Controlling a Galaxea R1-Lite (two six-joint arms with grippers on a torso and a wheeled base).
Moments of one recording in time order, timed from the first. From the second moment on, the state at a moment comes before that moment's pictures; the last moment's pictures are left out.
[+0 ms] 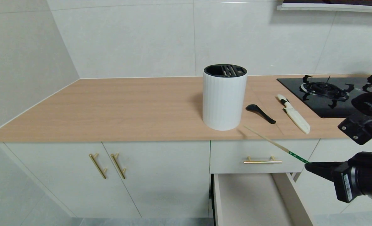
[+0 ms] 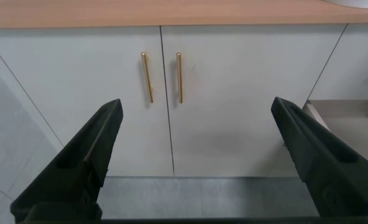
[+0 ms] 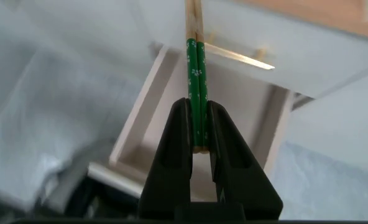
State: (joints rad) left arm 0.00 0.00 0.00 0.00 0.01 0.00; right arm 0.47 1.23 -0.65 -0.03 -0.04 0.01
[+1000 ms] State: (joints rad) left arm 0.00 0.00 0.00 0.00 0.01 0.00; right arm 0.53 1.25 -0.60 0.03 0.00 -0.05
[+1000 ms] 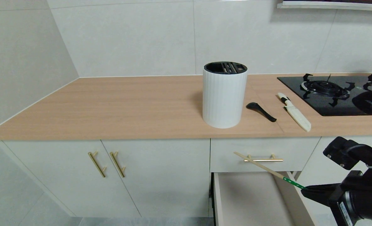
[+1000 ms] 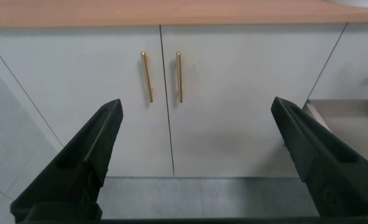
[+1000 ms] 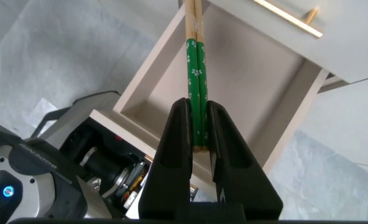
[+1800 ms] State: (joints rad) left arm 0.00 0.00 0.00 0.00 0.01 0.00; right arm 0.53 1.27 -0.59 0.03 0.00 -0.05
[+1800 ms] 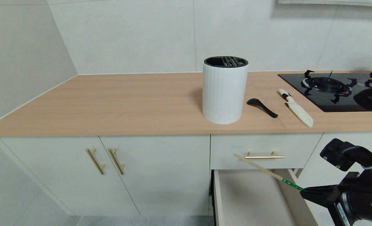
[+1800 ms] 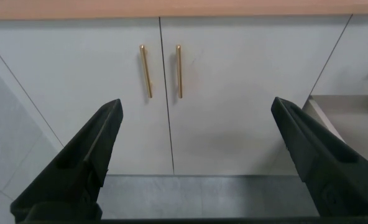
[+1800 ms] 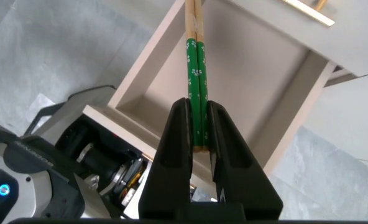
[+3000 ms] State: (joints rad) left arm 0.00 0.00 0.00 0.00 0.01 0.00; right arm 0.53 1.34 -0.59 0.03 0.00 -0.05
